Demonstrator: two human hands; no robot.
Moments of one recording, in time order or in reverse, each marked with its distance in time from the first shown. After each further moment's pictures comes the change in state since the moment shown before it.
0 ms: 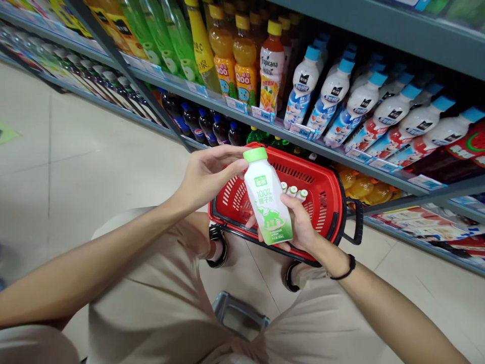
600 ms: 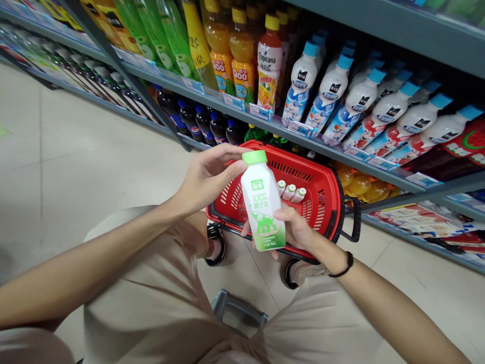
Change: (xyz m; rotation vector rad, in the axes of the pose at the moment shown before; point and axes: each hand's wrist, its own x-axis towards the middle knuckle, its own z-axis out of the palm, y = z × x) left_hand -0.005 -0.002 0.002 -0.033 -0.086 -0.003; right_hand 0.000 0.009 -0.008 0.029 -0.174 0.076
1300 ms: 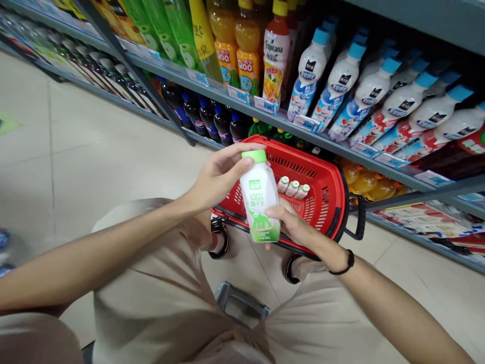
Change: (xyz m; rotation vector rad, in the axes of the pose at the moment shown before) left_hand -0.005 -0.011 0.007 0.033 -0.019 0.024; right_hand 0.006 0.015 -0.002 -0.067 0.141 -0.088
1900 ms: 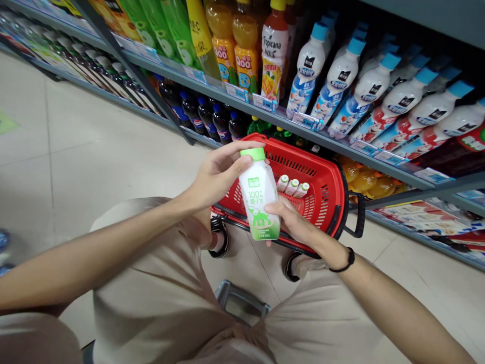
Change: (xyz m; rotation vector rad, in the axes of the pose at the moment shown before) left_hand 0.000 0.001 0.001 0.061 0.022 0.005; right_hand -0.001 -0.006 0.004 -0.037 0.039 0.038
